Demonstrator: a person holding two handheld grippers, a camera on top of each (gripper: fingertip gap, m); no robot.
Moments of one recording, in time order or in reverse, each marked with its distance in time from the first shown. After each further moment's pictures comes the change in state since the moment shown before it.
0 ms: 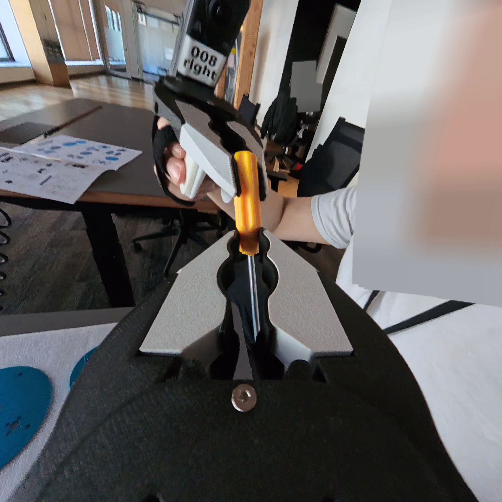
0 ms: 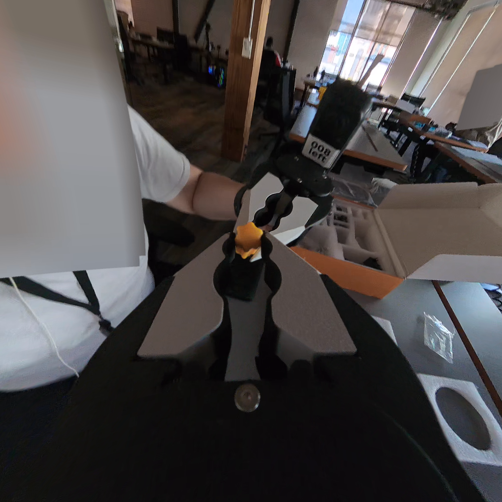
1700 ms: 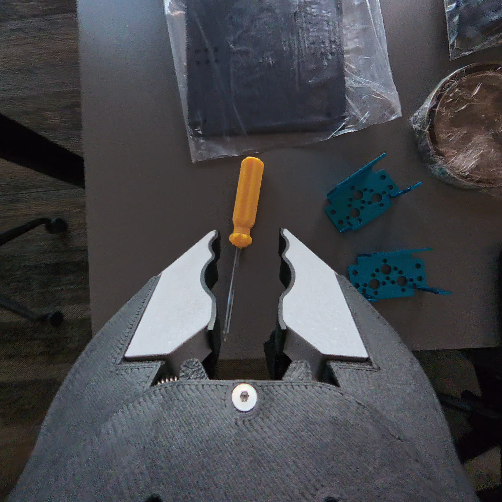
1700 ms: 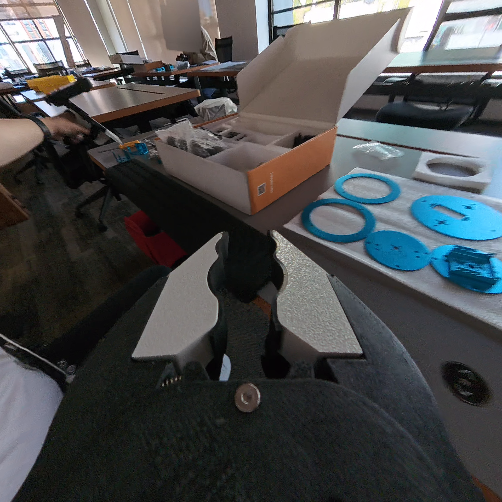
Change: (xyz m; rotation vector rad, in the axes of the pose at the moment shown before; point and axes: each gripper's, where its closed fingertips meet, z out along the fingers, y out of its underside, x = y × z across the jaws) left arm 0.105 0.376 -0.886 -0.508 -1.607 -0.746; right arm -0.077 0.125 0.144 -0.063 0.944 0.446
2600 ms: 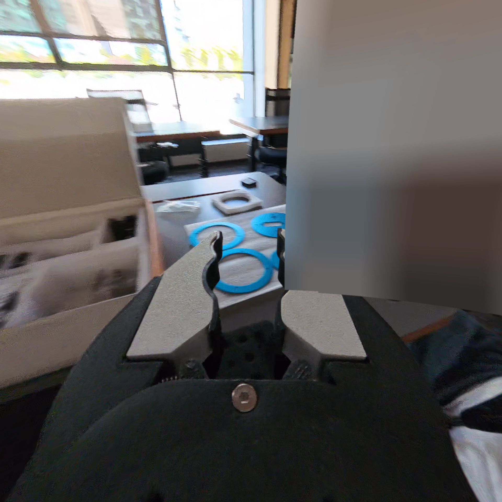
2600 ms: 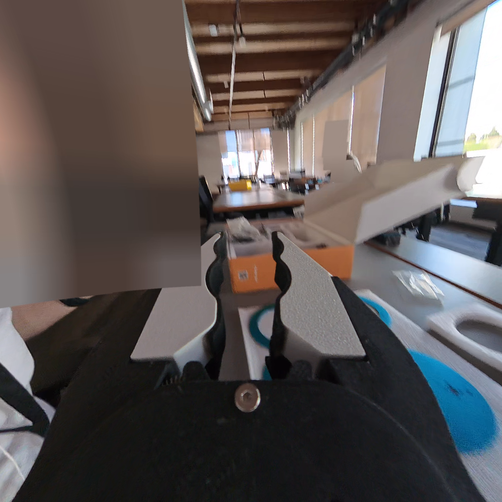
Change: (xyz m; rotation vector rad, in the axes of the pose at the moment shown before) left arm 0.764 -0.110 -0.163 0.902 0.332 0.129; right arm 0.185 -0.096 0.012 0.379 -0.655 -0.013
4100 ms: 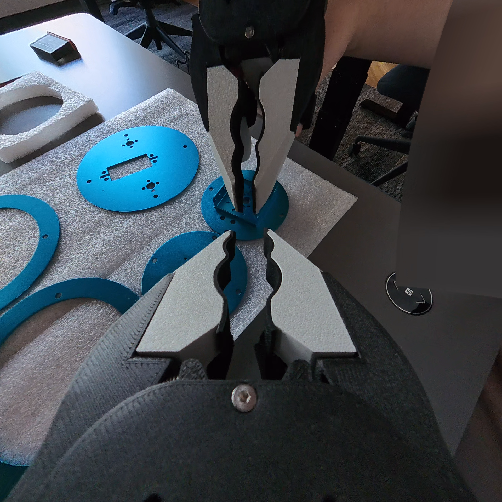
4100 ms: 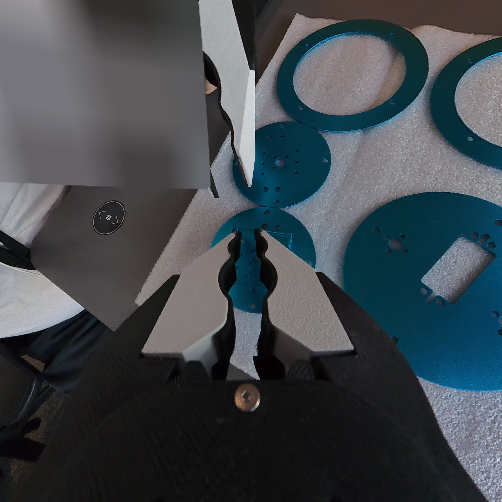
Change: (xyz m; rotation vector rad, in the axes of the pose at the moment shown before) left arm 0.109 0.136 0.188 -0.461 0.382 0.105; right arm 0.070 0.186 -0.061 -1.034 -0.655 -0.033
